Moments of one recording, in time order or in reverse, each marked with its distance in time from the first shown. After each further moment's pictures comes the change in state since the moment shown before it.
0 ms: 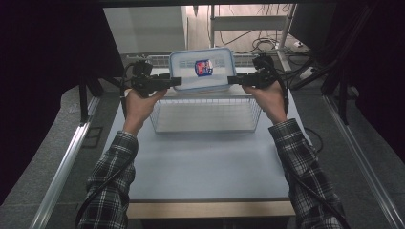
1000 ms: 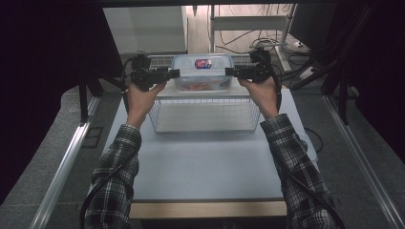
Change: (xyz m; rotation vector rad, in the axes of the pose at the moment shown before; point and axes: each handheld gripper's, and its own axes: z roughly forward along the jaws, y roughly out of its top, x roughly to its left) left arm 0.013 0.010 0.005 -0.056 0.029 -0.035; right arm 0.003 0.014 0.011 -0.089 -0.070 0.018
